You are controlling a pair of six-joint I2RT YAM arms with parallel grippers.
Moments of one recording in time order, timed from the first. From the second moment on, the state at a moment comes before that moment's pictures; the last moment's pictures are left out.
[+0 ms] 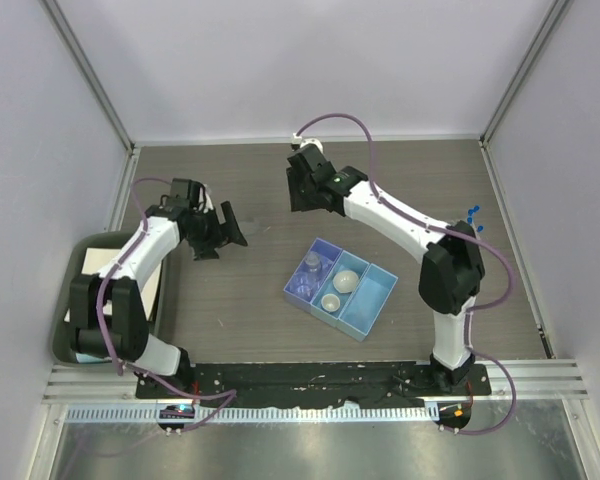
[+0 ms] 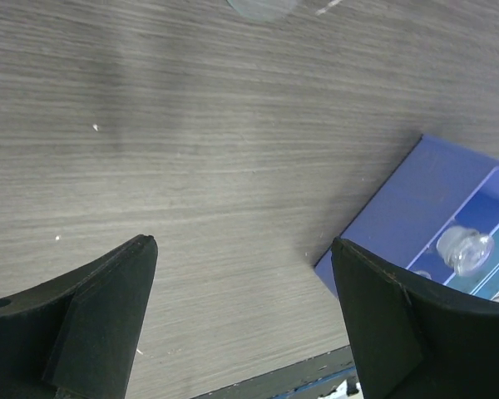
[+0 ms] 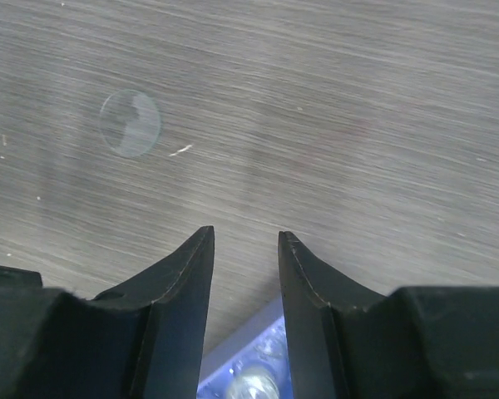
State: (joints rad) left arm -0.15 1.45 1.03 -0.64 0.27 -0.48; right arm 0.74 1.90 1.74 -0.62 0.27 0.40
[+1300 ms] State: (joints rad) left arm -0.01 1.89 1.21 -0.37 0.38 -0.68; right arm 0.66 2.36 1.92 -0.31 -0.30 0.61
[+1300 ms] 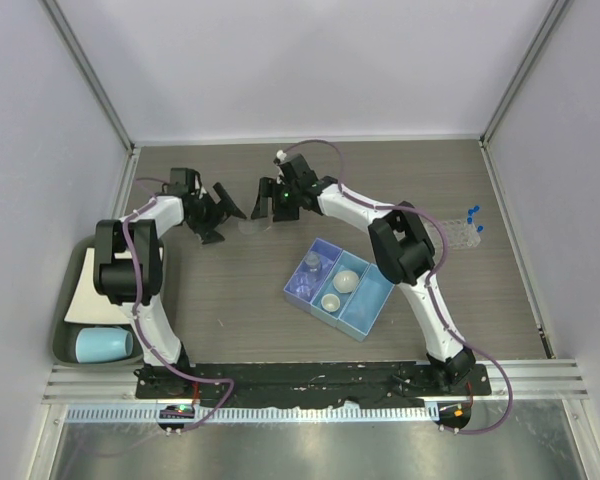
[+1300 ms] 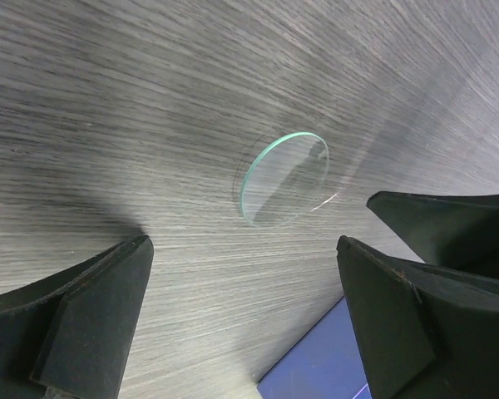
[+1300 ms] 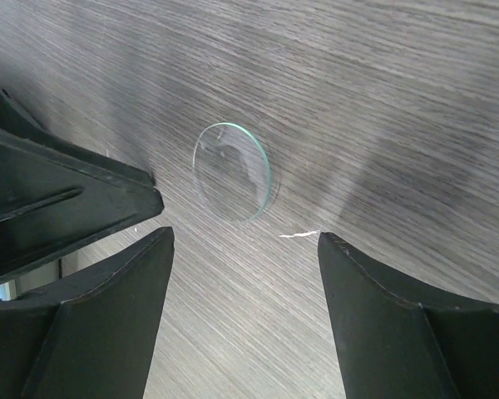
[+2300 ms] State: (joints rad) left arm -0.01 1.88 1.21 -0.38 0.35 -0.68; right arm 0.66 2.47 2.16 -0.59 0.01 0.45
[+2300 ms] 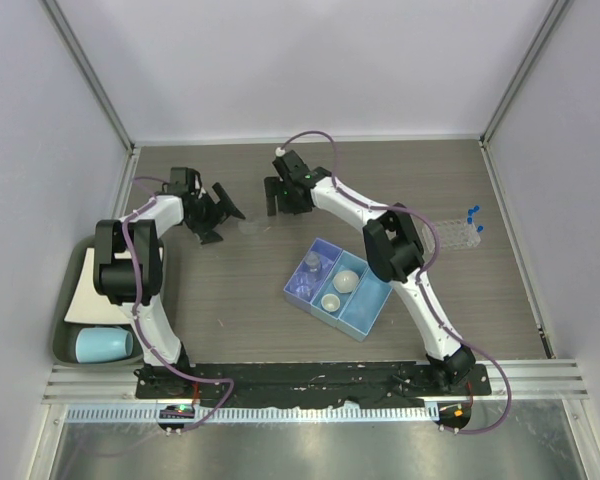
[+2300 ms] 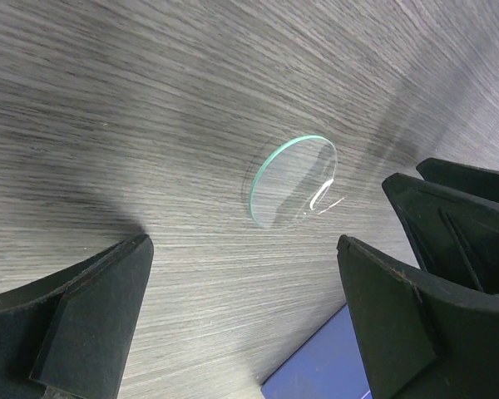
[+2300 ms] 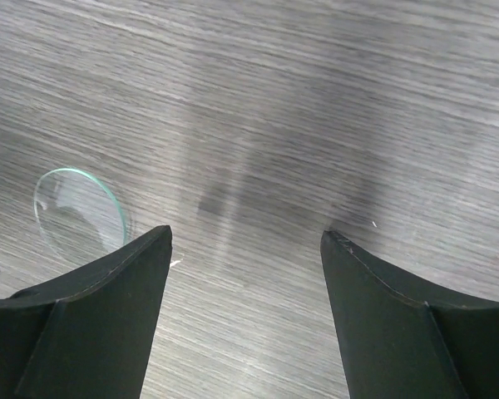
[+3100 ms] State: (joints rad) left arm -0.01 1.88 1.22 -0.40 0.33 -0.66; right arm 0.71 2.51 2.15 -0.51 -0.15 0.53
